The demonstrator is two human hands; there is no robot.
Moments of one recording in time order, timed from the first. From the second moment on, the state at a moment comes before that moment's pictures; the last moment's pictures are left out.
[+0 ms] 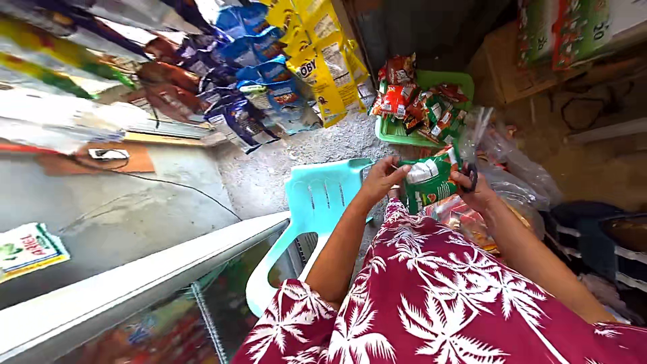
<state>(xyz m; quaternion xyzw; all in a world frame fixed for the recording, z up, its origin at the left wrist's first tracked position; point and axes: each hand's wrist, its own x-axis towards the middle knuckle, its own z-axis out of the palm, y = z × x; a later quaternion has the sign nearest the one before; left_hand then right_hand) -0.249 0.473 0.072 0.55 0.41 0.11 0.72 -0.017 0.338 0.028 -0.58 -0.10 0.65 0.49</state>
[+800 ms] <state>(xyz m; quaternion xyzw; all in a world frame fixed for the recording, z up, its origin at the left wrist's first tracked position) -0.232 0.425 0.149 0.61 0.46 0.25 0.59 -0.044 0.332 0.143 -0.63 -0.46 0.32 0.54</state>
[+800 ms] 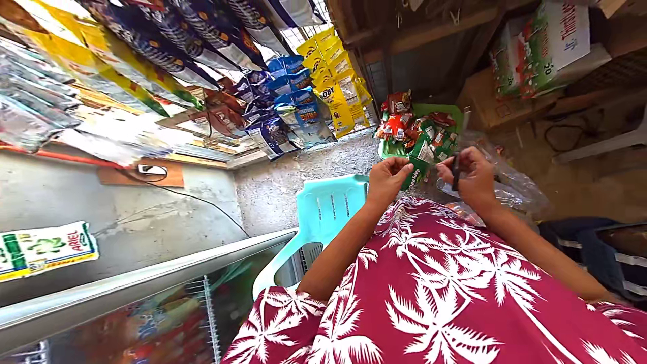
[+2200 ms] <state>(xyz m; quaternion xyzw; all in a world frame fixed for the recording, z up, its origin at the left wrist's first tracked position) -0.203 0.587 0.170 0.84 0.24 0.37 0.30 -0.032 0.506 0.152 -0.60 -0.56 0.21 0.53</state>
